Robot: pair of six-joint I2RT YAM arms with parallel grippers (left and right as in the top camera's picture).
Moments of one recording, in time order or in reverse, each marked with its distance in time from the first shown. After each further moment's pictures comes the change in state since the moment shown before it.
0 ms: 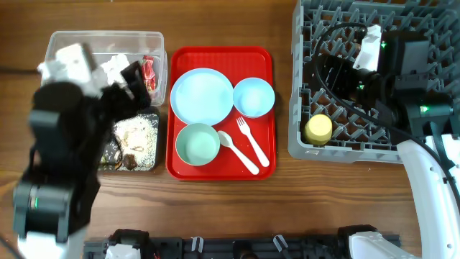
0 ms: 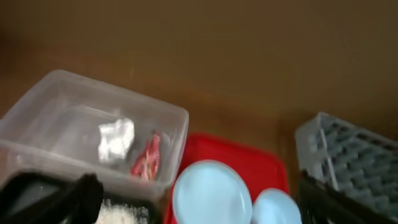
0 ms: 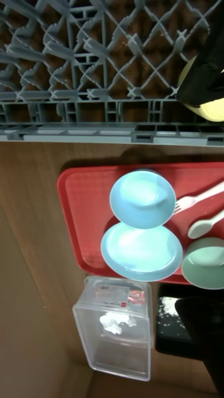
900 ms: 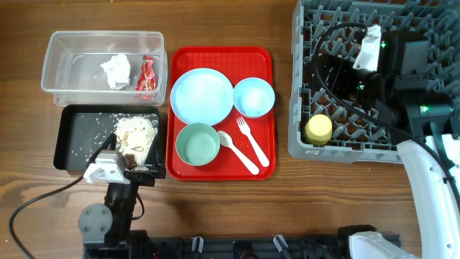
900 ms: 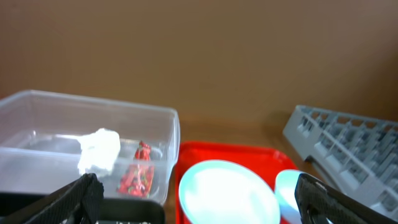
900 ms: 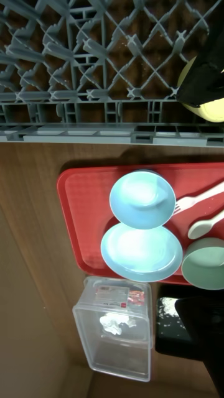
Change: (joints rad) left arm 0.124 -0.923 -1.084 0.568 0.220 0.157; right arm 0.000 0.000 0.000 -0.001 0.000 0.000
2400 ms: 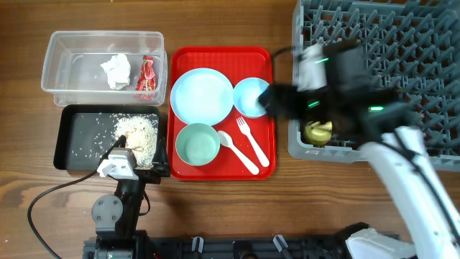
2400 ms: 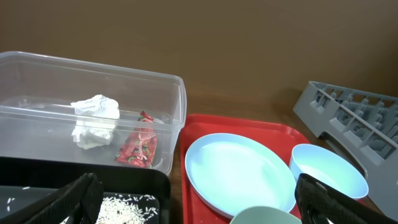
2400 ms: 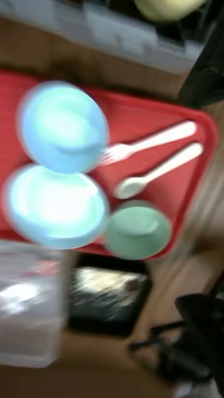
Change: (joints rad) left arm 0.001 -0.002 -0.172 0.108 0.006 0.000; right arm 0.359 0.080 0.001 -0.121 0.001 0.047
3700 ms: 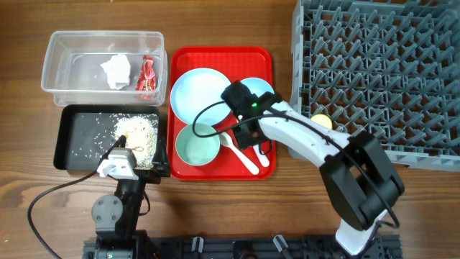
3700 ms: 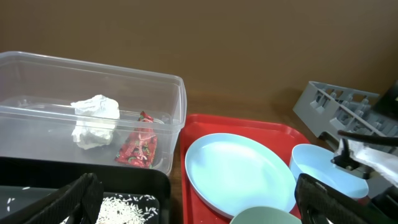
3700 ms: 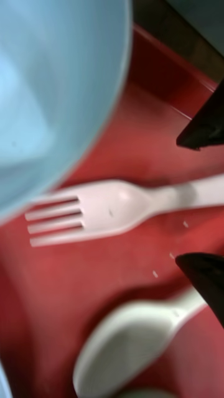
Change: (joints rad) left arm 0.000 0.000 0.000 0.000 0.000 0.000; right arm 0.223 0.548 -0.112 0.193 0.357 -0.135
